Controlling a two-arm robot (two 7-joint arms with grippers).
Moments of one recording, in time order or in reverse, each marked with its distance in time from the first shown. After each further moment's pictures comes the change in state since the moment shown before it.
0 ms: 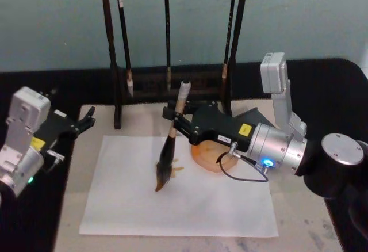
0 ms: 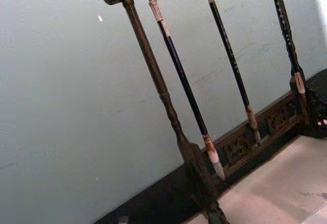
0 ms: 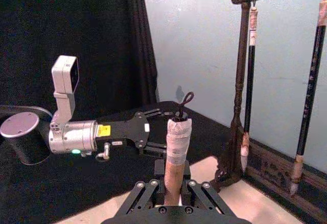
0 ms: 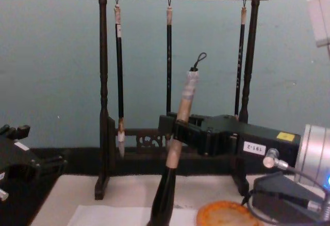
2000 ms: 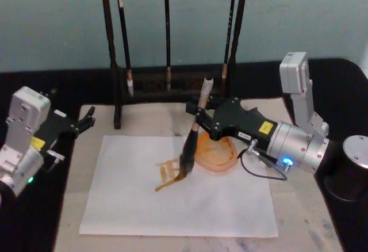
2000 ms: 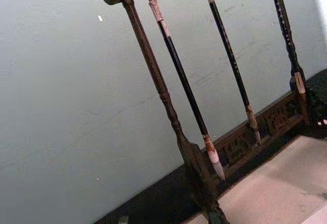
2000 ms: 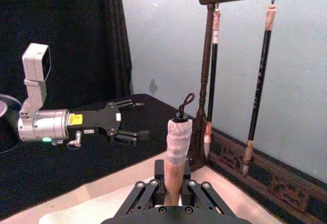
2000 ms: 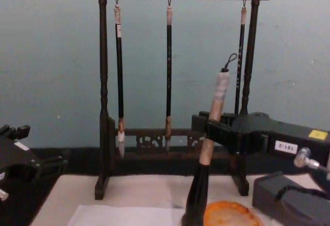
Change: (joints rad) left arm 0.000 0.000 0.000 0.000 0.000 0.000 0.000; right arm -0.056 0.050 0.069 -0.063 -0.063 0.005 -0.065
